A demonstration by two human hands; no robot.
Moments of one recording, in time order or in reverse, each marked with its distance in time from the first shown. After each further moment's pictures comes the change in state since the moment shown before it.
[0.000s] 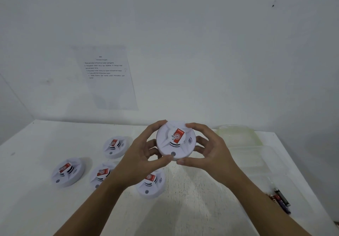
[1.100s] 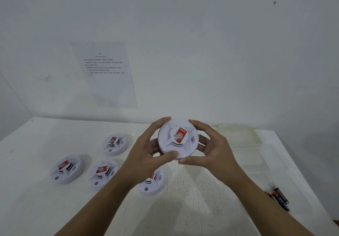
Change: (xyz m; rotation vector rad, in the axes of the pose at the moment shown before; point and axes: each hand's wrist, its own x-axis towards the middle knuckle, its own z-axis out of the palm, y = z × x) left_hand -0.001 0.006 0.015 -0.027 0.062 -0.018; right_hand -0.004 0.003 -0.004 0.033 0.019 -0.017
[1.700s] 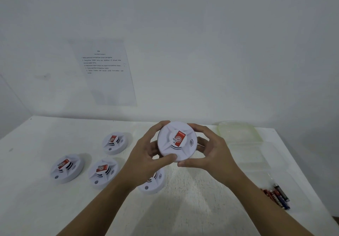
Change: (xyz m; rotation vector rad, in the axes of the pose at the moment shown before) left_hand -0.004 -0.008 0.000 0.031 -0.006 -0.033; right_hand -0.003 0.005 0.003 -0.090 -0.008 0.029
